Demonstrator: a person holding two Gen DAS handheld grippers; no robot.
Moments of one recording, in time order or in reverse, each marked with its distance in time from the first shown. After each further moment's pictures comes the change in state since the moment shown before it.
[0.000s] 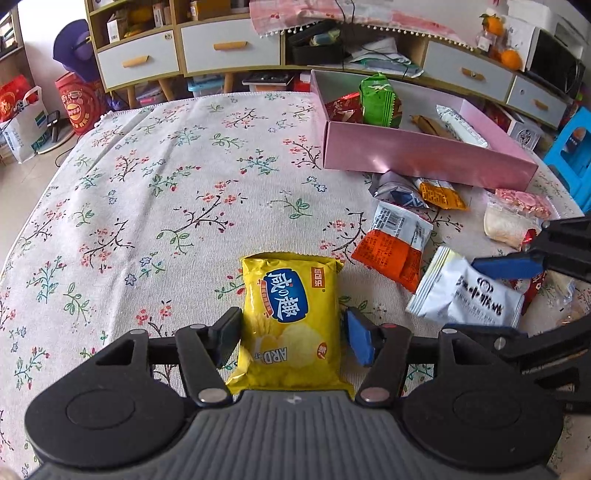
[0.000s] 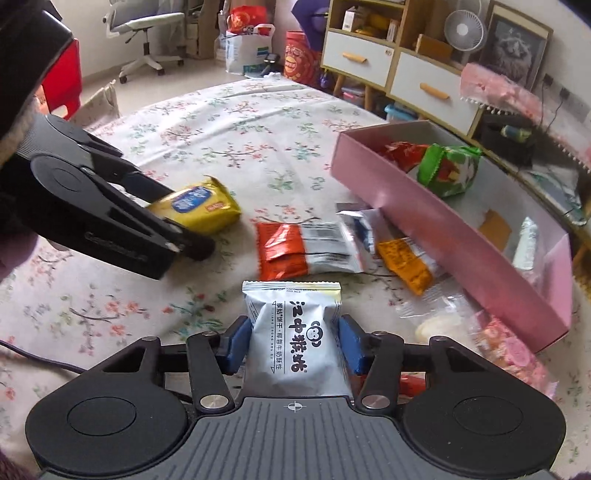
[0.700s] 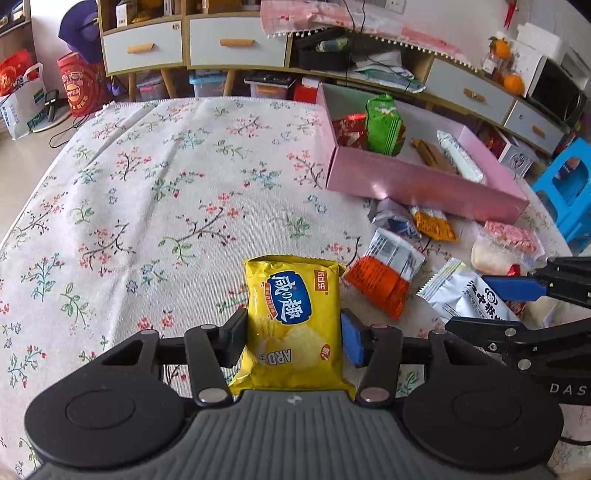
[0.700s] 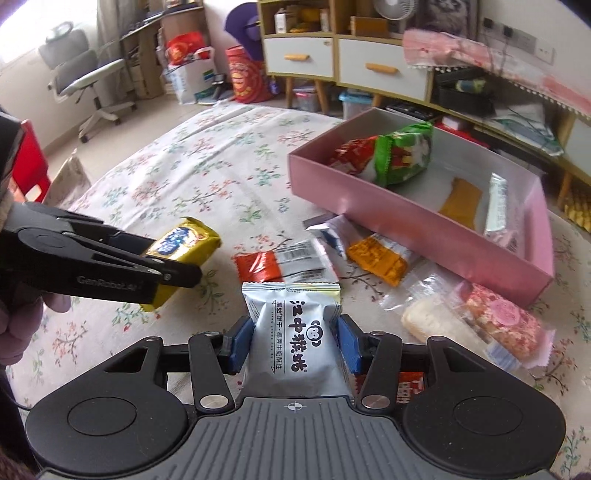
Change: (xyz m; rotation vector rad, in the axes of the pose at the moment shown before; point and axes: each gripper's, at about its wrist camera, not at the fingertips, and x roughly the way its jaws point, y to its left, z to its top) left arm -0.011 0.013 0.015 -0.084 -0.003 -0.069; right arm -0.022 -0.023 0.012 0.286 -0.016 -0.004
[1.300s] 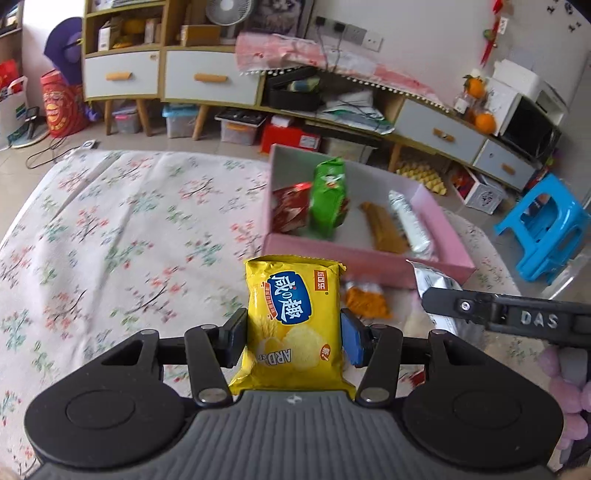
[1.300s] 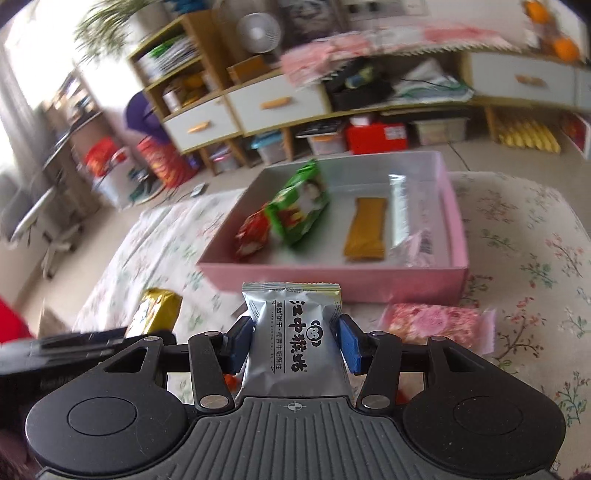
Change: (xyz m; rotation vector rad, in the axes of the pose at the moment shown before) left arm -0.013 -0.032 0.044 -0.014 -0.100 -0.107; right arm -0.028 -0.073 0.024 0.449 -0.132 -0.044
